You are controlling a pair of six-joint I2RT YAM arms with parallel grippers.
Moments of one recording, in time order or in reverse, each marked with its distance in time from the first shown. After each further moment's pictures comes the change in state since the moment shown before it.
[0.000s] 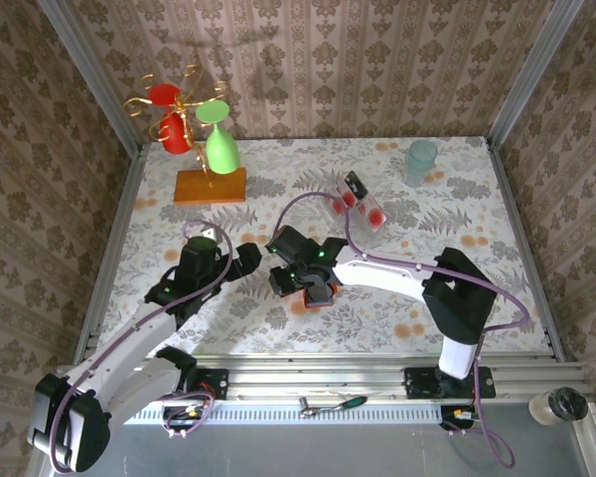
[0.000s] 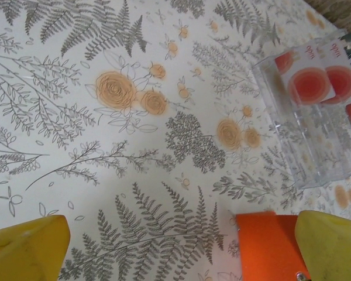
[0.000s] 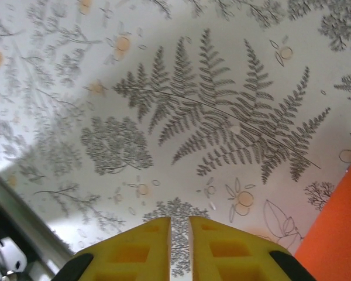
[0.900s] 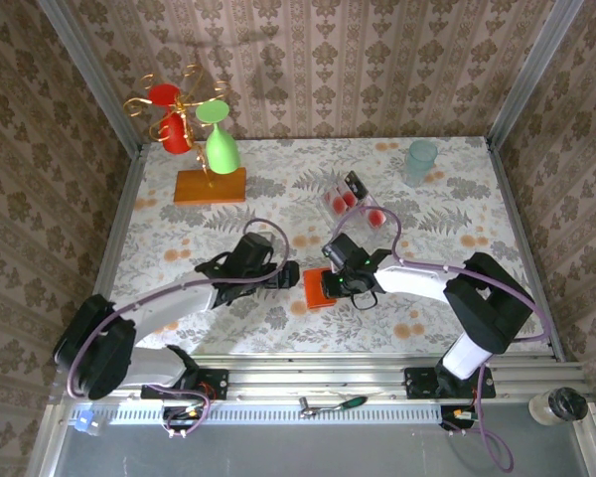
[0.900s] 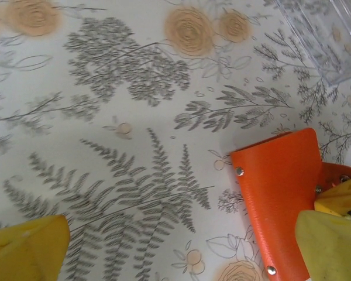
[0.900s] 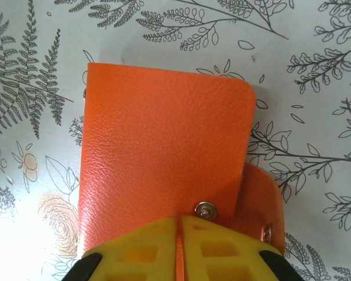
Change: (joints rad) left arm -0.282 0.434 0.174 0.018 -0.043 0.134; right arm -0.210 -0.181 -0.447 0.196 -0.003 0.045
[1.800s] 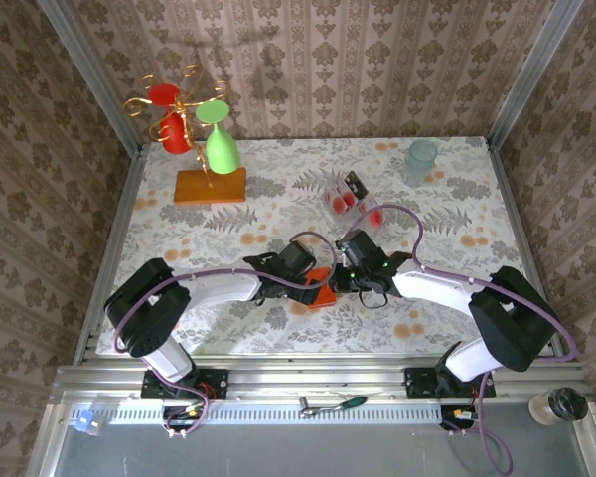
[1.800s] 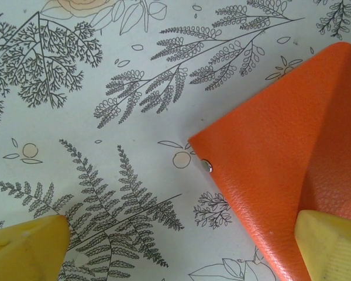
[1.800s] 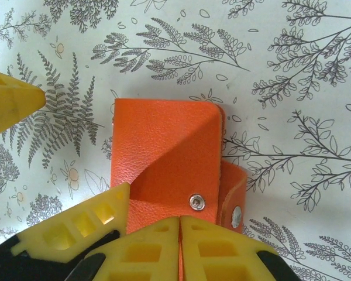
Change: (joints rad) left arm -0.181 0.306 0.180 -0.086 -0.168 0.204; right arm -0.053 -0.140 -0.081 0.069 -0.042 0.067
